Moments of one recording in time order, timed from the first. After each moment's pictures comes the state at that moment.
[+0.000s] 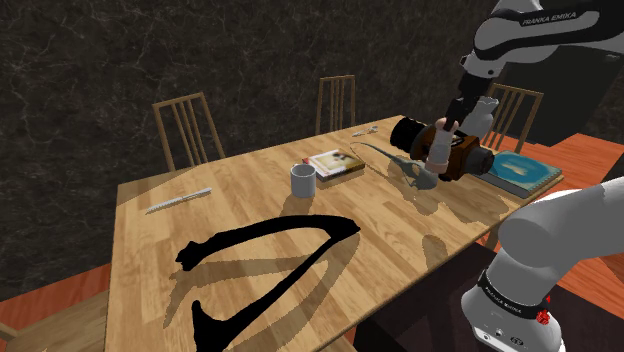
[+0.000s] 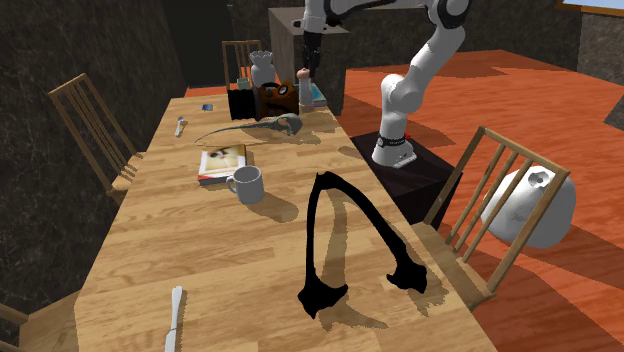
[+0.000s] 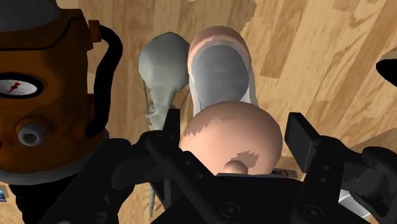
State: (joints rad) arm -0.30 -0.64 -0.34 -2.38 -0.10 1.88 -0.50
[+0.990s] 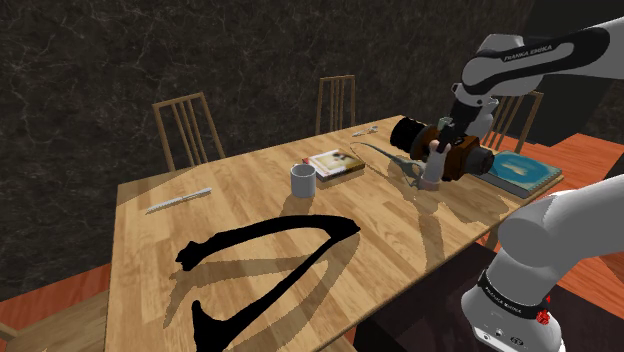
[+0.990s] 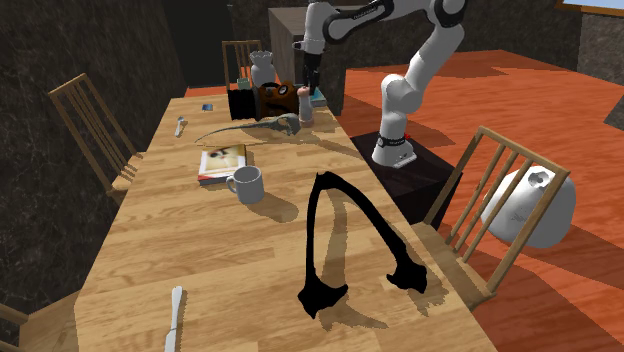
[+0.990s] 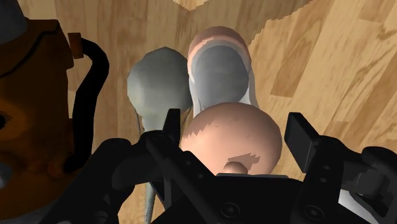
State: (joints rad) arm -0.30 -0.61 -0.37 -2.56 -0.12 2.09 -0.52
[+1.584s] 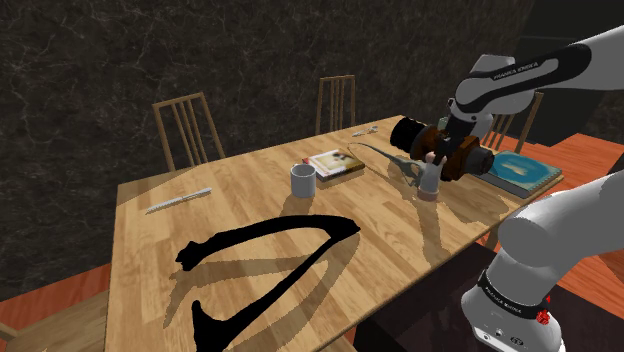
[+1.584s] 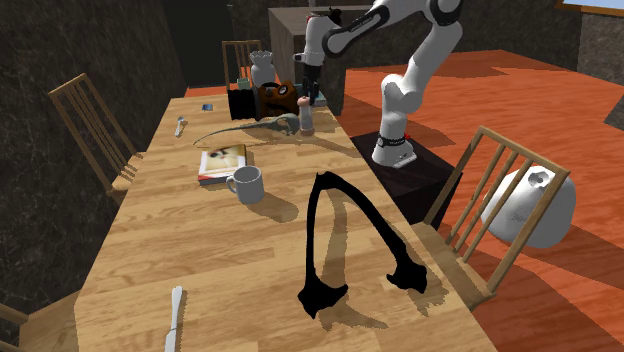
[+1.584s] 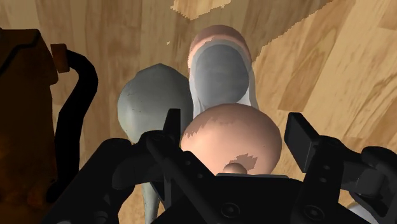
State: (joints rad) arm -0.30 -0.56 -0.40 -2.65 -0.12 2.22 -0.53
